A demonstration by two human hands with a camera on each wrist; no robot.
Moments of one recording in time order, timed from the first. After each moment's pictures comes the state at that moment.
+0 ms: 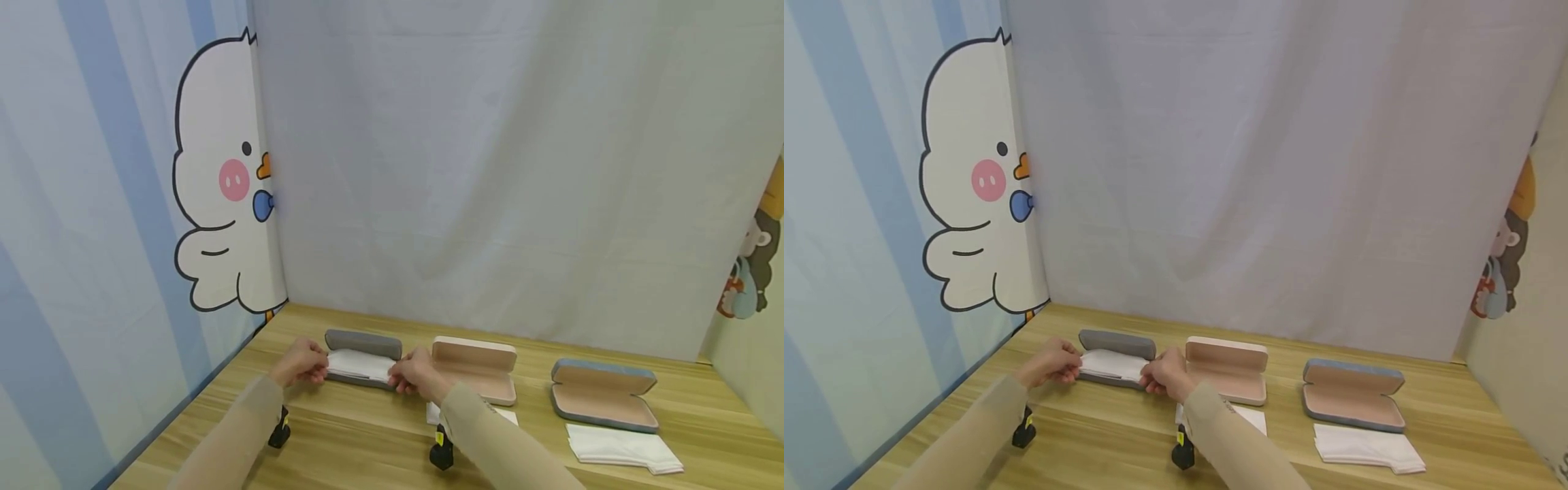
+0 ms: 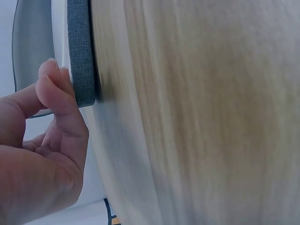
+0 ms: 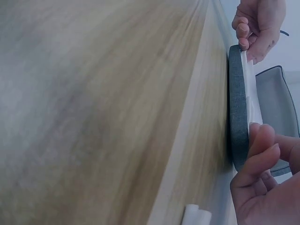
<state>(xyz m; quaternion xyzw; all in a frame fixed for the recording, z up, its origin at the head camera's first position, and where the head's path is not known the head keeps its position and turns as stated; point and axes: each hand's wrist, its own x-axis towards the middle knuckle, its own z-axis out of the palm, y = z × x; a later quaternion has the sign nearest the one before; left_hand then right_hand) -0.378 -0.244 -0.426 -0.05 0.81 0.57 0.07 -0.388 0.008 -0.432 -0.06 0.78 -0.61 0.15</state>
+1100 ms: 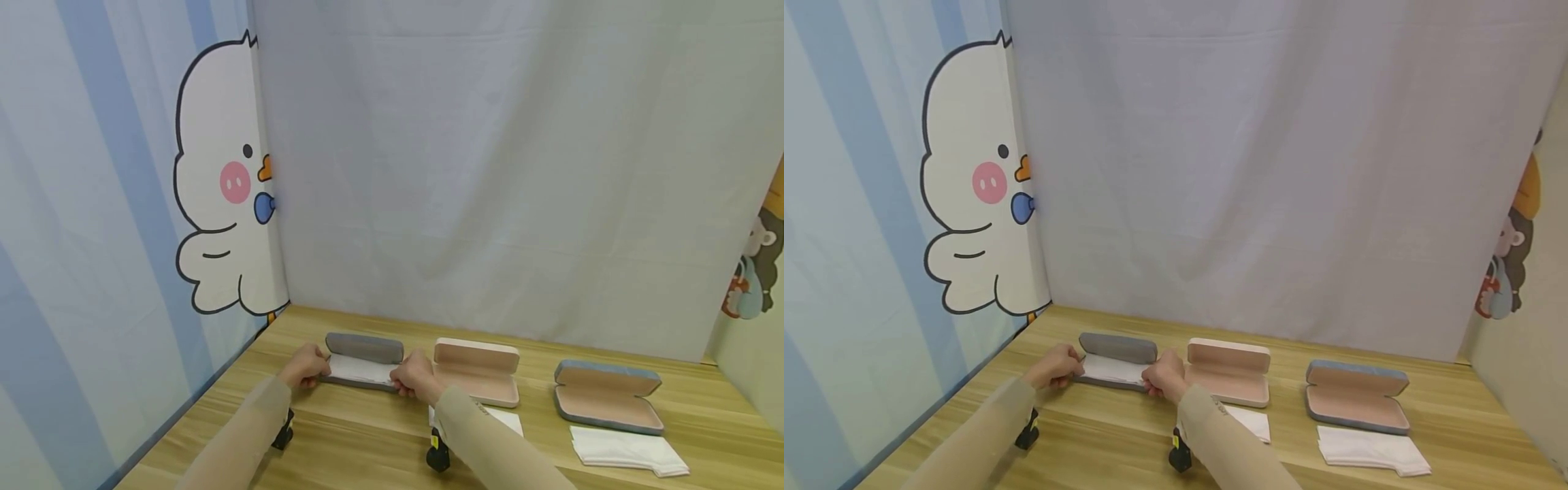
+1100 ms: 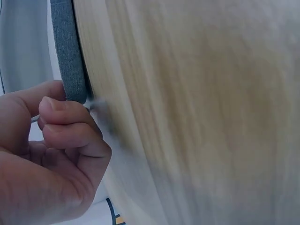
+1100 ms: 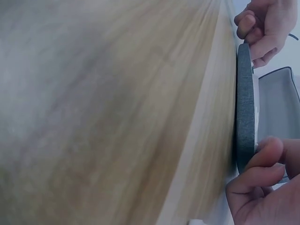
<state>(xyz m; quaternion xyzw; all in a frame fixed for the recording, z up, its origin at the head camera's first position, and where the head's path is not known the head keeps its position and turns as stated) -0.383 -0.239 -0.431 -0.10 0.89 0.43 0.05 -0.387 -0.003 -0.437 -0.04 0.85 -0.52 0.08</state>
